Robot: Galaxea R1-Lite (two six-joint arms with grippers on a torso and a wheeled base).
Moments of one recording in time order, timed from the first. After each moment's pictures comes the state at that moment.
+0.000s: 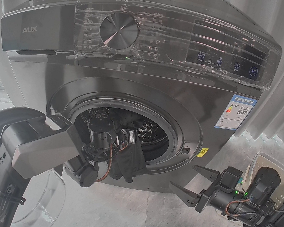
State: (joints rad) left arm -0.53 2.47 -1.18 -1.38 0.27 -0.13; right arm 0.58 1.88 -0.21 -1.55 0.25 0.11
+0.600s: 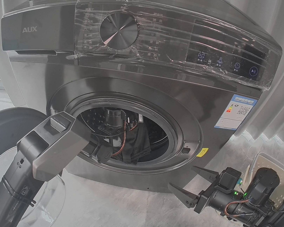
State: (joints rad) left arm -0.49 2.64 -1.75 -1.03 0.26 -0.14; right arm 0.58 1.88 -0.21 -1.55 0.25 0.11
